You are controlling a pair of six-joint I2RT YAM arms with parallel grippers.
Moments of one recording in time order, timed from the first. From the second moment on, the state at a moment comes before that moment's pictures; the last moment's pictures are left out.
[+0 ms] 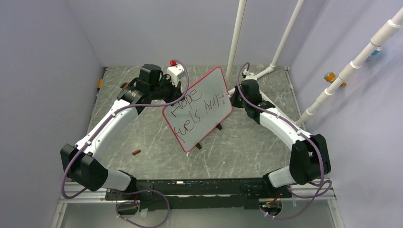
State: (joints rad) left arm -0.47 1.39 1.36 -0.53 0.39 0.13; right arm 0.37 1.42 0.99 -0.13 0.10 0.40
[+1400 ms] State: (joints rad) left arm -0.47 1.39 1.36 -0.53 0.39 0.13; right arm 0.37 1.08 0.94 -0.27 0.07 0.45
